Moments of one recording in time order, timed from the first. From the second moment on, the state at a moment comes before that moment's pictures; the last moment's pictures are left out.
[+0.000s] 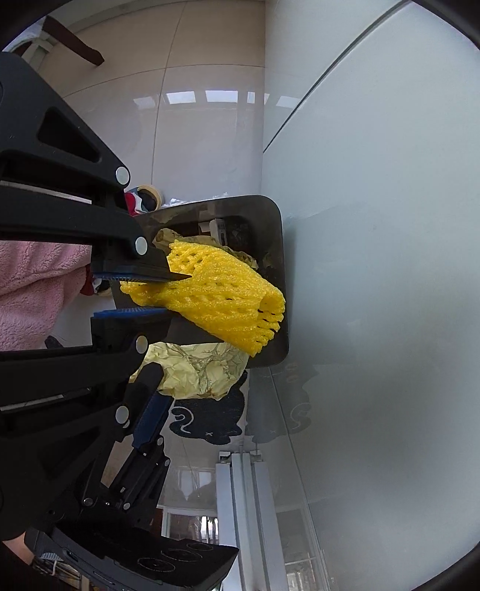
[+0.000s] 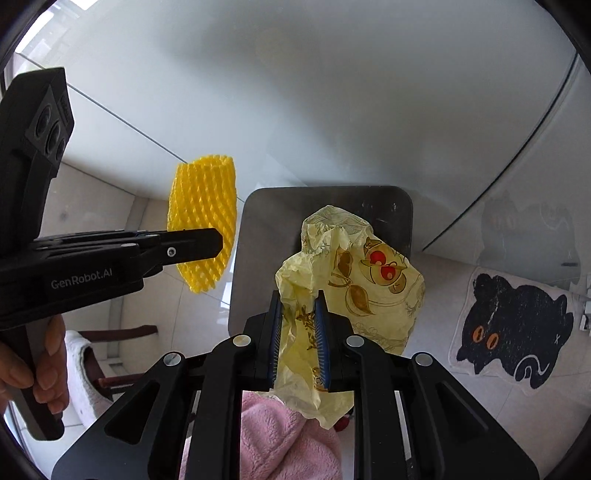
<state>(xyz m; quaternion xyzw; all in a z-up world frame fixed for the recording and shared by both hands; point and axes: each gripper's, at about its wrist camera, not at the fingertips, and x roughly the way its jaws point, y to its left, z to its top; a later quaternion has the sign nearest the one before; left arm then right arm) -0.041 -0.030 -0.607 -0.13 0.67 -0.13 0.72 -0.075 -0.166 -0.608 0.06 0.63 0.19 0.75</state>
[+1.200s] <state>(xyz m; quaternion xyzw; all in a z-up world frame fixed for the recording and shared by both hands) -0.061 0.004 -0.261 -0.09 0.51 -0.16 0.84 -0.099 -0.220 -0.265 0.09 0.47 0.17 0.86</state>
